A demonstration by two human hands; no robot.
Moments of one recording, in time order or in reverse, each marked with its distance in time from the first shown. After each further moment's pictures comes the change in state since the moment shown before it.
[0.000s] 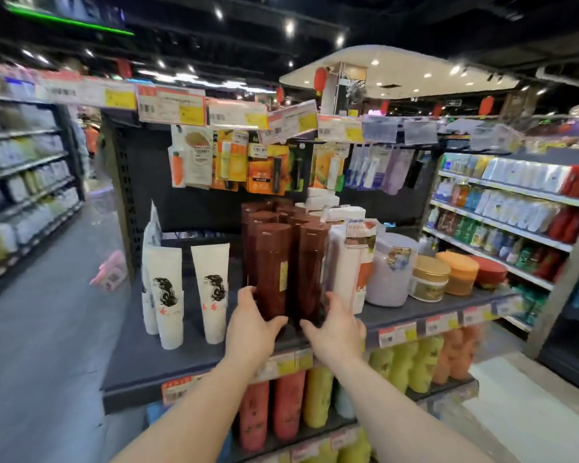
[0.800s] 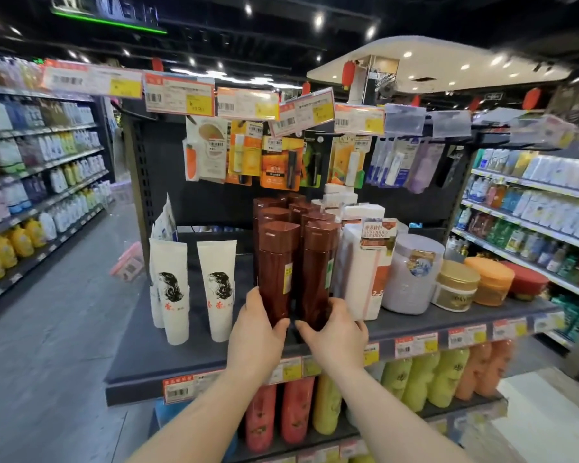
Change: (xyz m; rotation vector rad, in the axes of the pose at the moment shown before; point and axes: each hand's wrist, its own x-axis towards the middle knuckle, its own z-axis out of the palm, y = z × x) left_hand -0.004 -0.011 0.007 0.096 0.090 0.081; right_hand 0.008 0.002 0.023 0.072 0.073 -0.104
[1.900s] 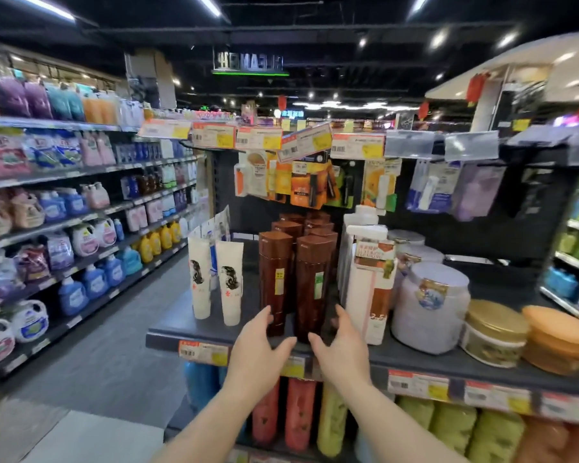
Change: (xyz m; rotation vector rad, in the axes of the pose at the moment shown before) left_hand -0.069 0.065 0.028 0.113 0.219 -0.158; right_hand 0.020 0.040 -0.055 0.330 -0.403 -0.193
